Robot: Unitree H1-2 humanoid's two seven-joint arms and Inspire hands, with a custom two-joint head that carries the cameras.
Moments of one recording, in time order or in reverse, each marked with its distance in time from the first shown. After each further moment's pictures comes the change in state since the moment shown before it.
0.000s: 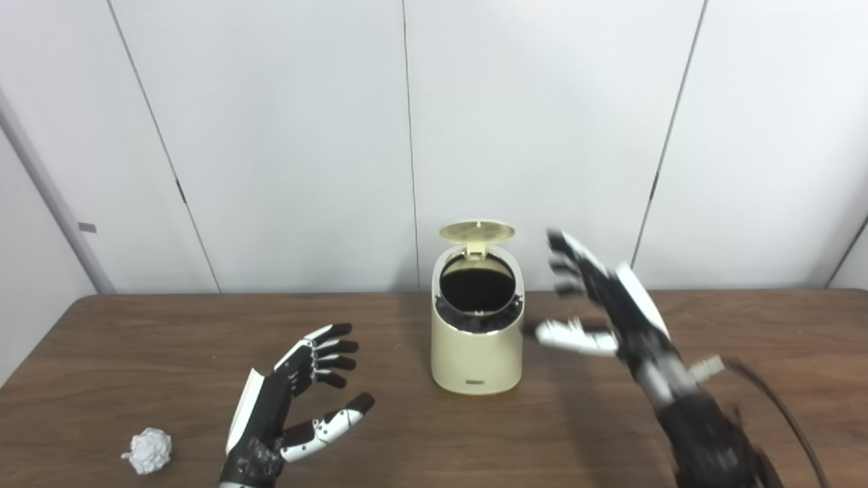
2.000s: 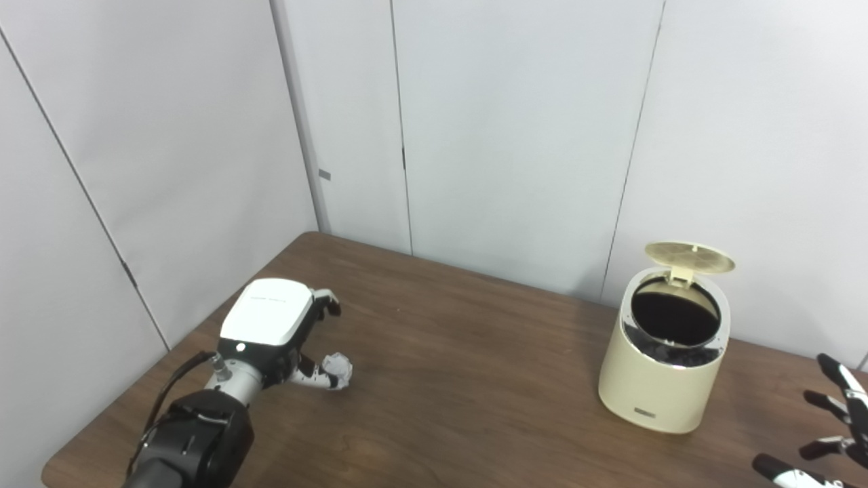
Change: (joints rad) left arm 0.118 0.430 0.207 -0.331 0.980 0.443 -0.399; right arm 0.141 -0.063 -0.013 -0.097 -0.020 -0.068 0.023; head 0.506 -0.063
